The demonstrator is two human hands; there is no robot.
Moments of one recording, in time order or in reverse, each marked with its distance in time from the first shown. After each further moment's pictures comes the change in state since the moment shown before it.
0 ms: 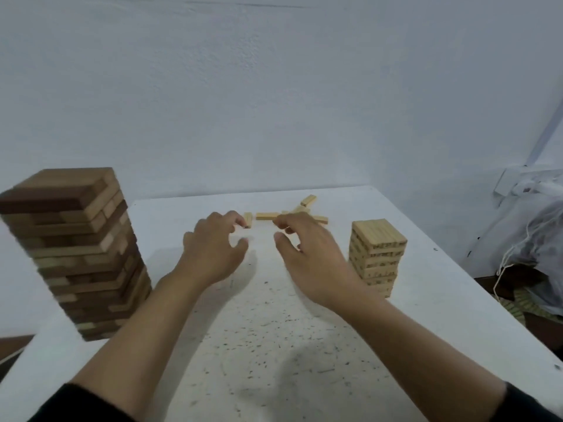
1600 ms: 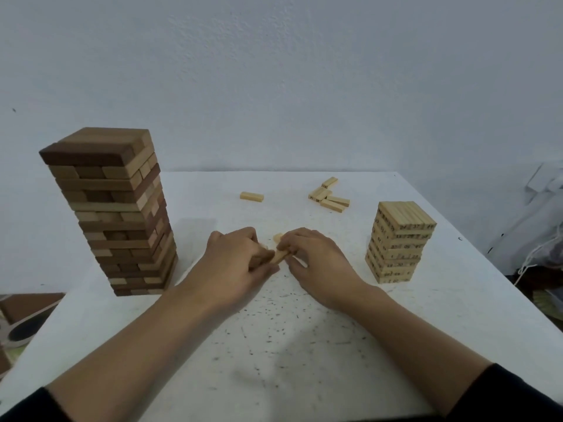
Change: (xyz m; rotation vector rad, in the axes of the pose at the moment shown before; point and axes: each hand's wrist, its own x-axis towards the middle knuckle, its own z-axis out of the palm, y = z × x) left_hand -0.069 -0.017 0.008 0.017 -0.069 0.238; right_hand -0.002 0.054 0.055 -0.126 -0.117 -0.202
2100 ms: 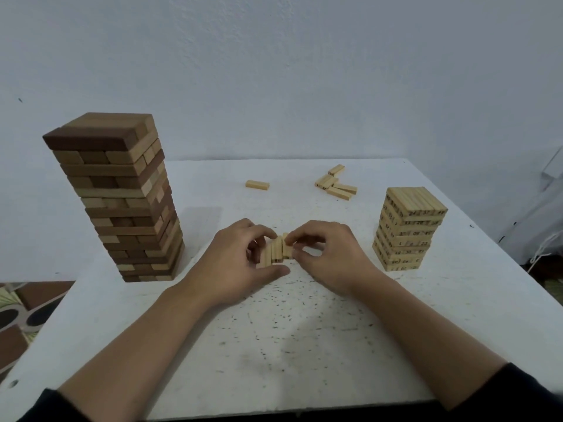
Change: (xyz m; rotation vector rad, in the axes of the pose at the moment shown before) left_hand -0.014 -0.002 -0.003 -0.248 0.003 -0.085; right_hand -0.013 -0.006 -0.009 0.318 0.055 0.092
